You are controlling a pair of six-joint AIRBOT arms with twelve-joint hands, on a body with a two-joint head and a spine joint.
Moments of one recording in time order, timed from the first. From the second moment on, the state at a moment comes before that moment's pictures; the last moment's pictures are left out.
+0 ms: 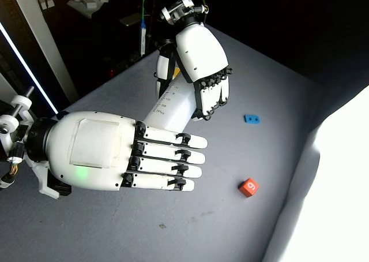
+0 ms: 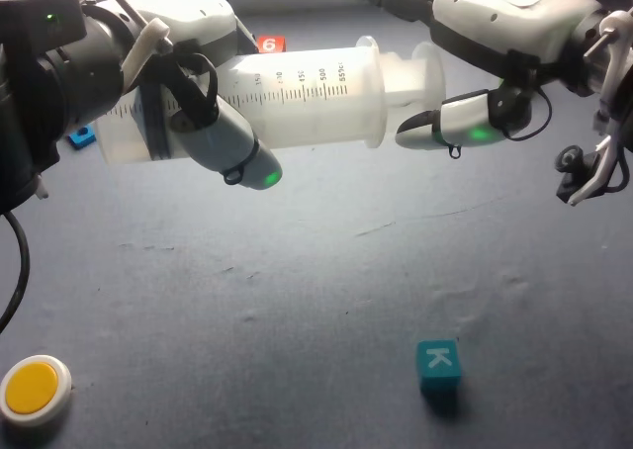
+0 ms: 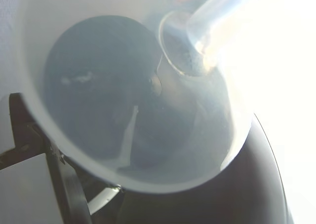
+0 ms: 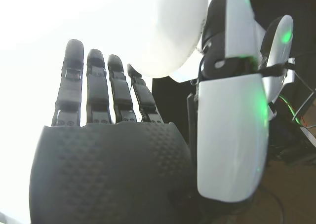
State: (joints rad) left arm 0.27 -1.00 0.89 -1.87 -0.62 2.61; right arm -0.36 -1.12 1.06 0.39 0.54 -1.18
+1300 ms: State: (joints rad) left arm 0.25 -1.01 0.88 -1.88 -0.59 2.63; right arm -0.37 -1.03 1.00 0.42 0.55 -1.17
